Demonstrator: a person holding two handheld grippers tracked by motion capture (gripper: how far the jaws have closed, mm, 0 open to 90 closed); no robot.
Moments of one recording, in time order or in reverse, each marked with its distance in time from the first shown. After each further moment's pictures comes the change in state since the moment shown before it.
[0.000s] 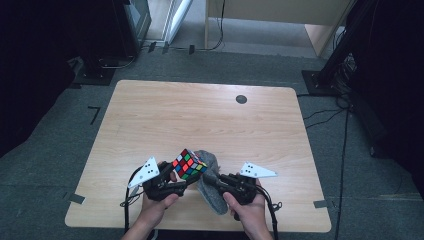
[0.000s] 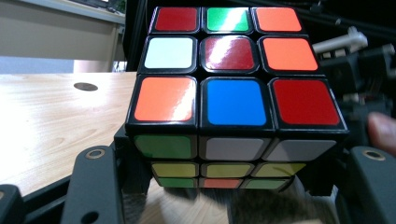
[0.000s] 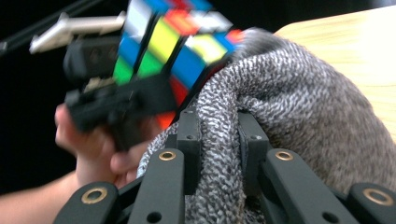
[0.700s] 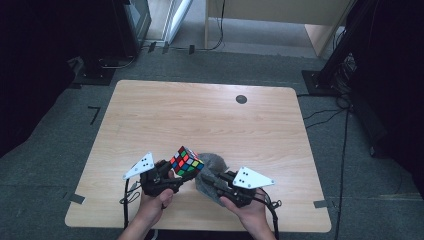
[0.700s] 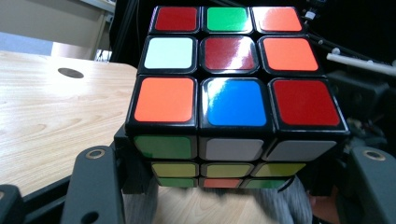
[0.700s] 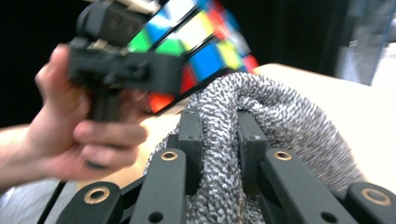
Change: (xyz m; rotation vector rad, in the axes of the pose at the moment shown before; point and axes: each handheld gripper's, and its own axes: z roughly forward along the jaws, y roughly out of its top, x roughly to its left) left arm 0.013 0.002 -0.002 0.007 -0.053 -0.118; right arm 0.008 0.002 0.002 -0.024 -0.070 -0.387
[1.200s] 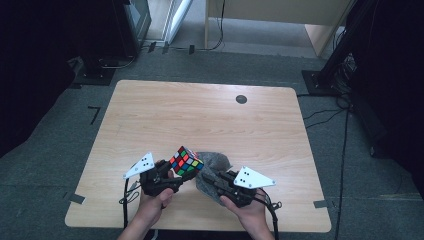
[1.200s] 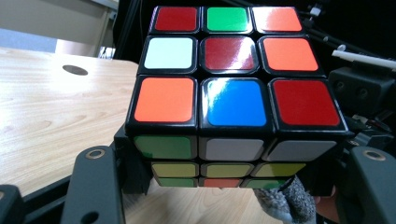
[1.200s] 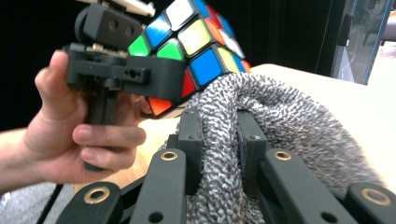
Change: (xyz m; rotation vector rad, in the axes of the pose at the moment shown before) left arm 0.001 0.000 0.001 0.015 0.015 -0.003; right arm 0.001 0.000 0.000 -0.008 -0.019 0.010
